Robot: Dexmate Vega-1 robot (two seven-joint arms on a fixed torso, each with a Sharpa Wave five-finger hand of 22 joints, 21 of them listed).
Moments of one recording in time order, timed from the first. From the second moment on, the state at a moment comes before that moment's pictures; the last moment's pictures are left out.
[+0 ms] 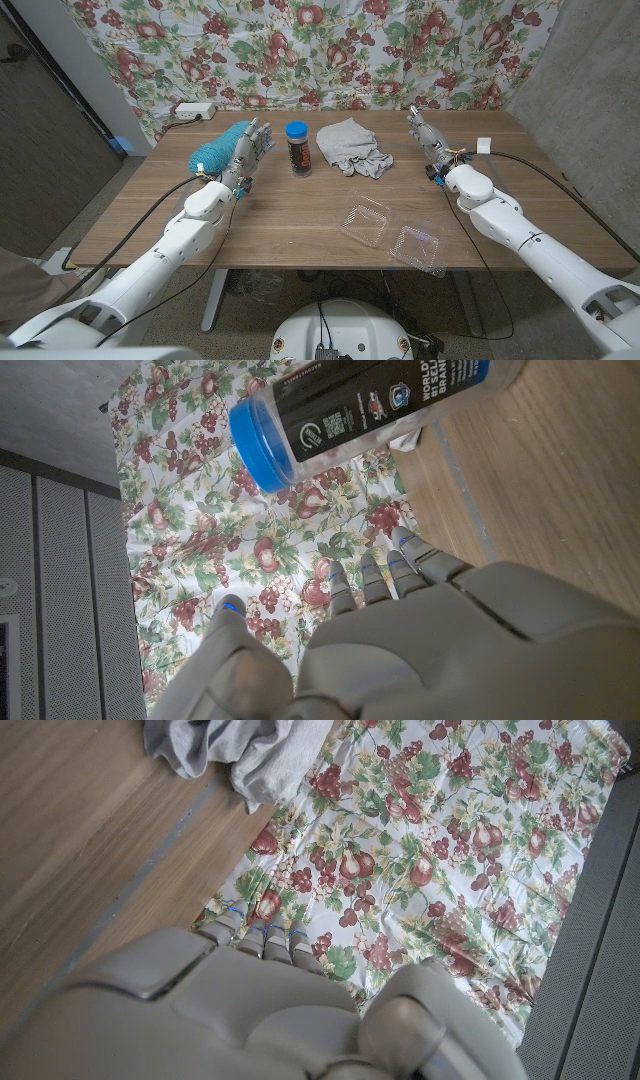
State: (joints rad) left arm 0.86 0.58 0.37 -1.33 -0.63 -0.28 -0.08; left_hand 0.05 -0.10 0.34 -0.04 0.30 0.11 -0.18 0.21 0.18 0.08 -0.09 0.20 0.18 0.02 -0.03 0.18 0.17 0.06 -0.04 0.19 0.17; right arm -0.80 -0.63 -0.44 -1.45 0.37 0.17 -0.10; right_hand 0.22 0.07 -0.11 0.00 0.29 0.04 0.11 0.20 0.18 0.01 0.10 0.20 0.18 -0.09 0.04 0.17 0.17 -0.02 0.03 0.19 0.17
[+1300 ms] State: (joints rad) left arm 0.89 0.58 0.36 -1.38 -0.62 -0.32 -0.05; left_hand 0.05 -0.09 0.34 -0.04 0.30 0.11 -0.18 0.21 0.18 0.08 -0.09 0.20 0.18 0.02 -0.03 0.18 0.17 0.06 -0.04 0.19 0.17; right arm -0.73 -0.73 -0.52 -1.55 0.09 0.04 -0.15; right_hand 0.27 0.08 -0.09 -0.03 0.31 0.03 0.09 0.20 0.18 -0.01 0.08 0.20 0.18 -0.13 0.03 0.17 0.17 -0.05 0.04 0.19 0.17
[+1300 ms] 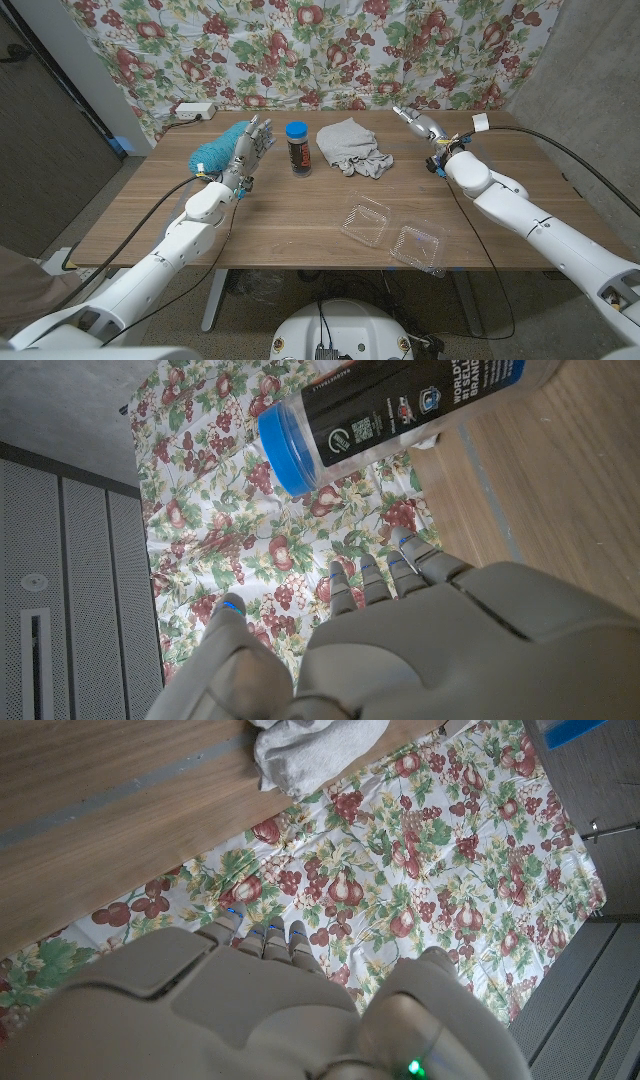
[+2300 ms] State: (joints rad) left arm 0.90 0.57 0.37 -1.40 -0.60 -0.32 -0.02; left_hand 0.05 -0.09 0.34 -0.05 0.30 0.11 -0.17 0.21 0.18 0.08 -0.09 0.20 0.18 0.02 -0.03 0.18 0.17 0.06 -0.04 0.19 0.17; right arm -0.64 -0.78 -0.58 -1.55 -0.12 0.01 -0.07; right_hand 0.34 0.09 -0.07 -0.07 0.34 0.00 0.10 0.19 0.18 -0.03 0.08 0.20 0.18 -0.13 0.05 0.17 0.17 -0.02 0.02 0.19 0.17
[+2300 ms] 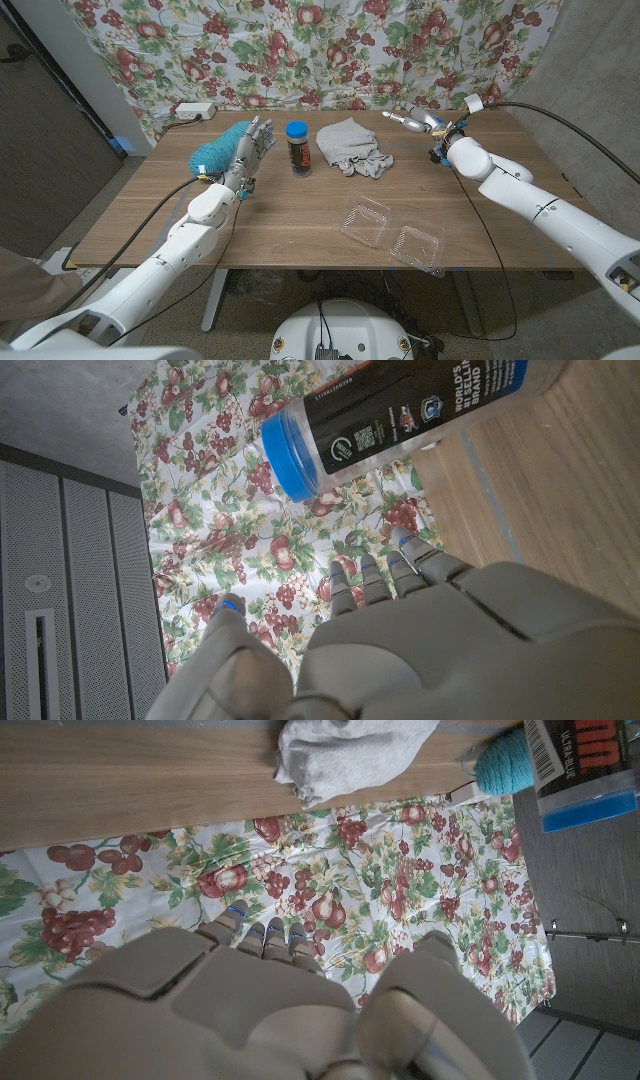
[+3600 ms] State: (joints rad) left arm 0.90 0.57 0.37 -1.41 -0.59 -0.31 -0.01; left_hand 0.05 -0.09 0.34 -0.05 0.30 0.11 -0.17 0.21 0.18 0.08 -0.09 0.20 0.18 0.02 -0.03 0.18 0.17 0.06 -0.04 0.19 0.17; right arm -0.46 -0.75 -0.71 -1.44 -0.37 0.11 0.04; right_hand 0.36 0.09 -0.07 -0.09 0.36 0.00 0.09 0.19 0.18 -0.03 0.08 0.20 0.18 -0.14 0.04 0.17 0.17 -0.05 0.02 0.19 0.17
